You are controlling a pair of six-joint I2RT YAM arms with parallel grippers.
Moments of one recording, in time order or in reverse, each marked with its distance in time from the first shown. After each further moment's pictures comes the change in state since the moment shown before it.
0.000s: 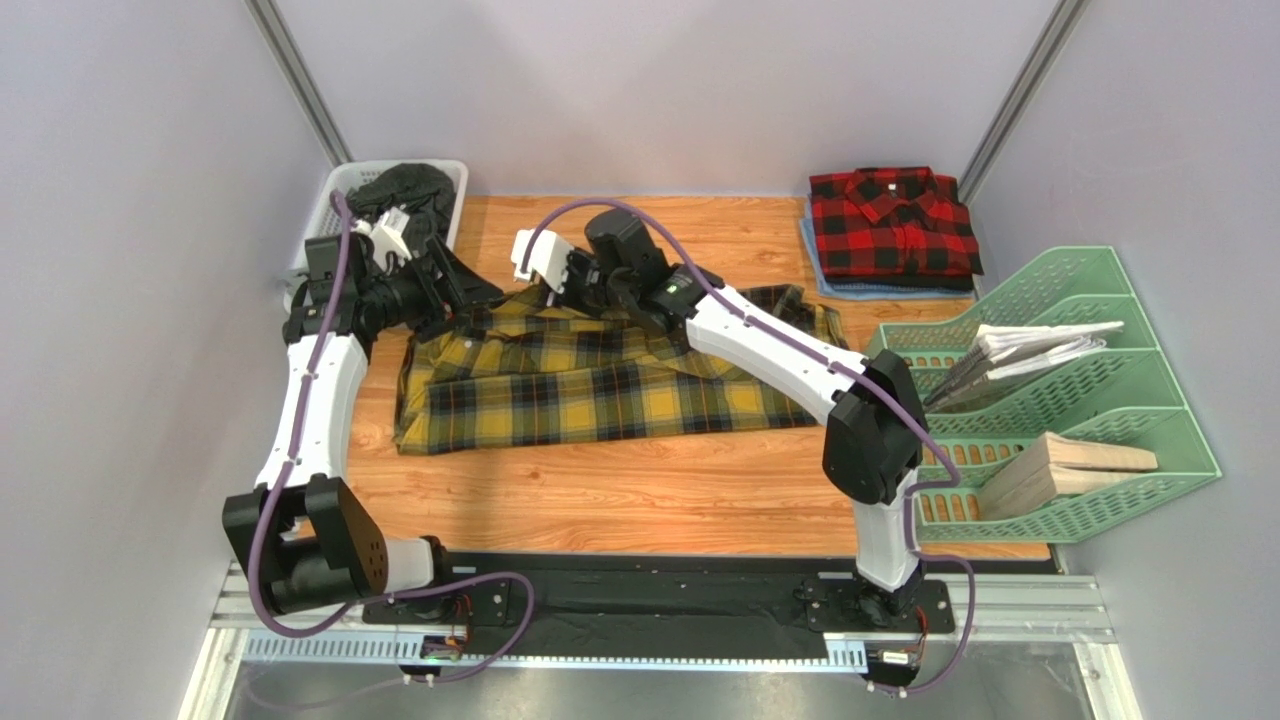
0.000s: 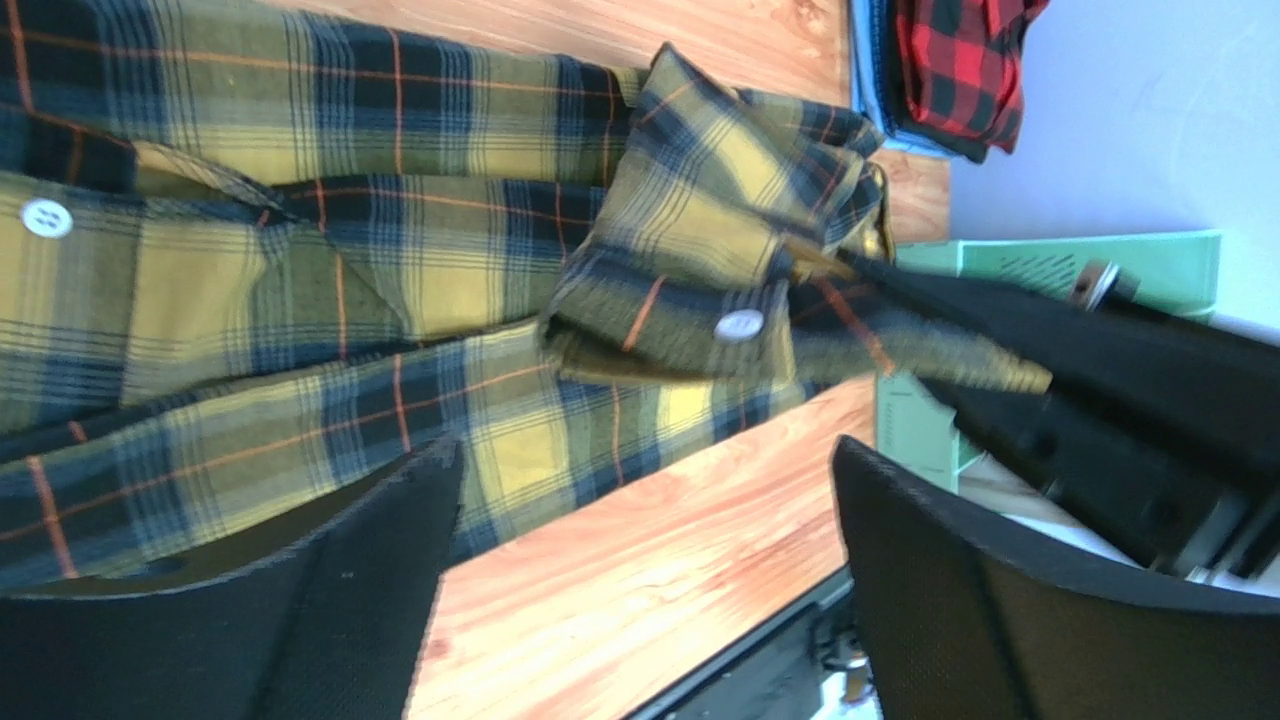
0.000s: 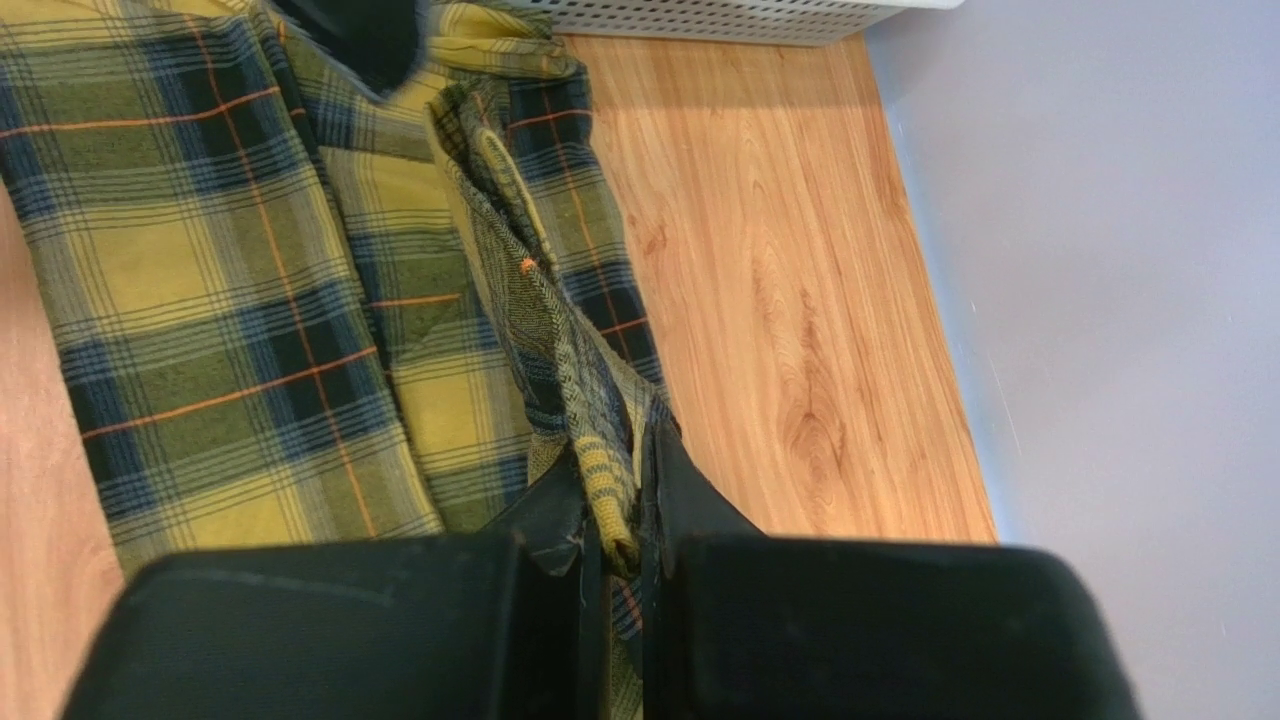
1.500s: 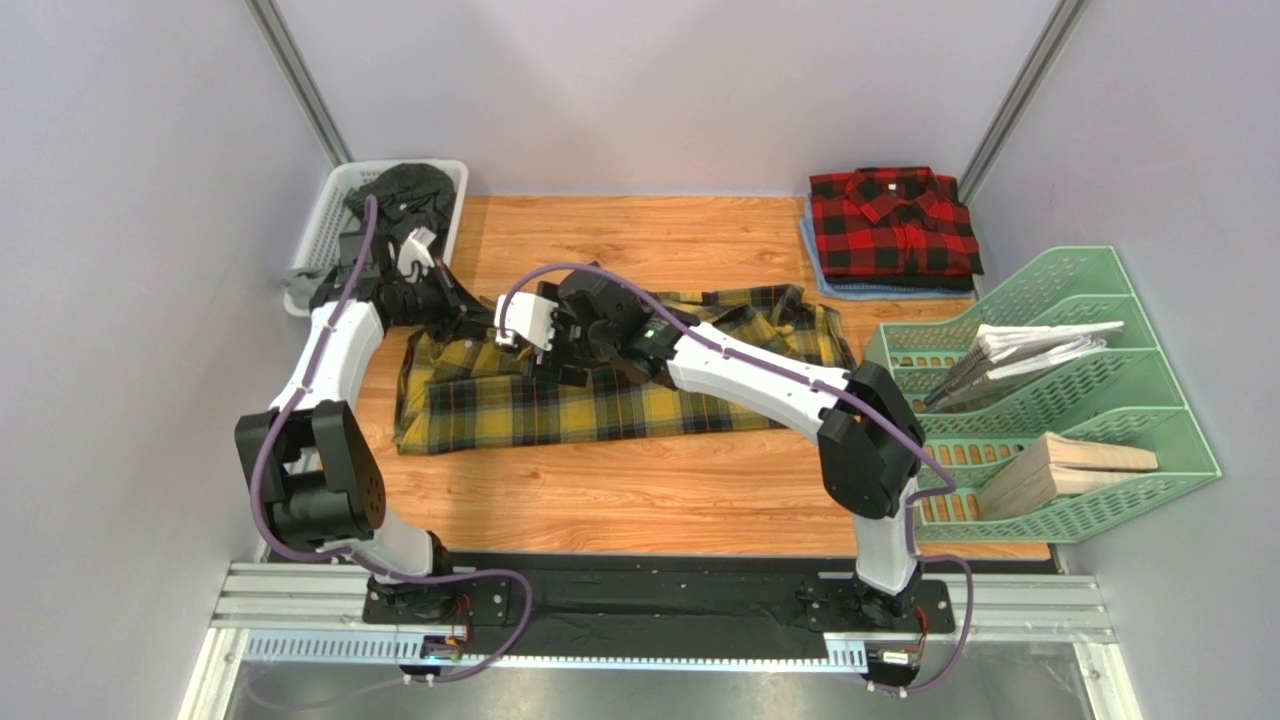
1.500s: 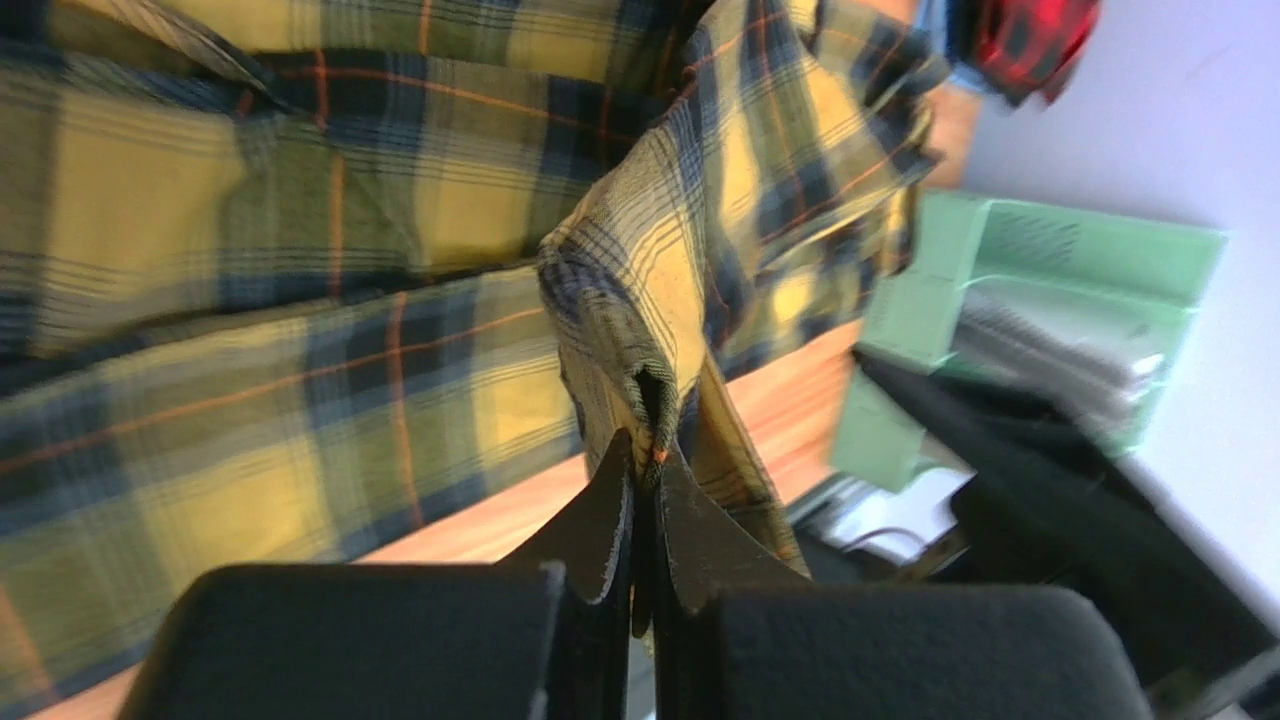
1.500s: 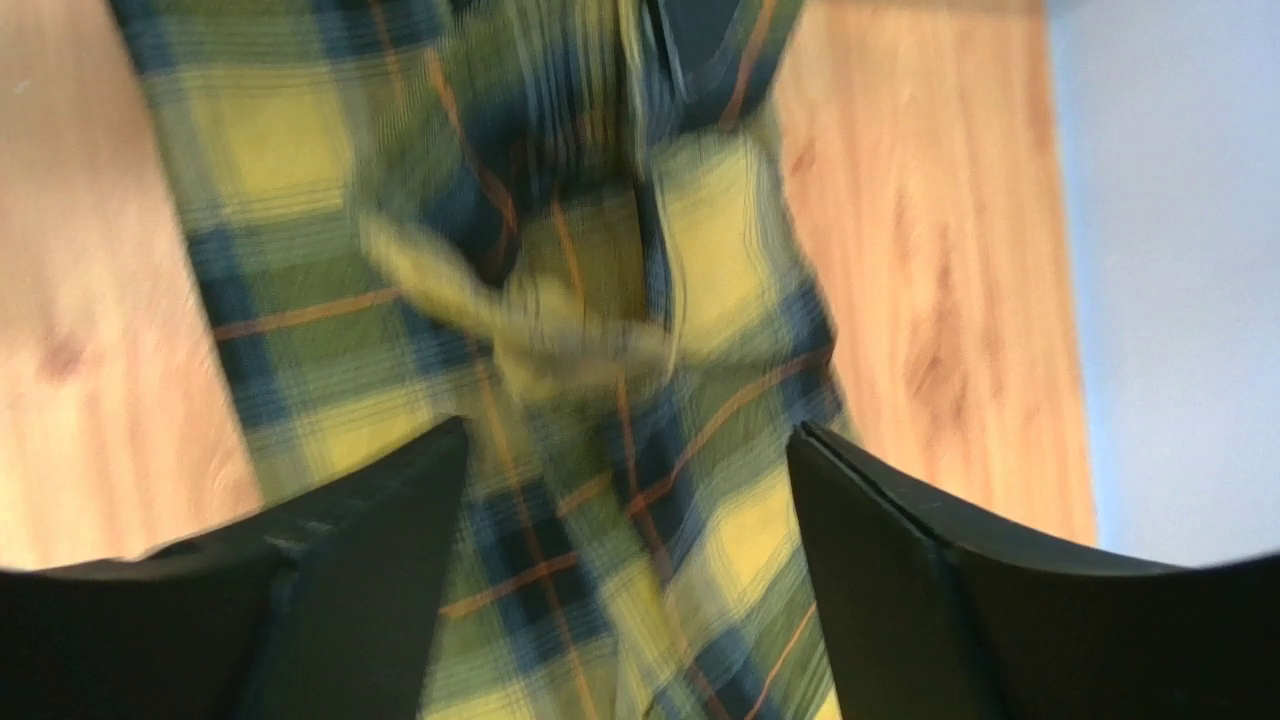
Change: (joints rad) left arm -0.035 0.221 0.025 -0.046 0.033 -0.092; right arm 0.132 -0.017 -0.158 0.012 0.160 -0.017
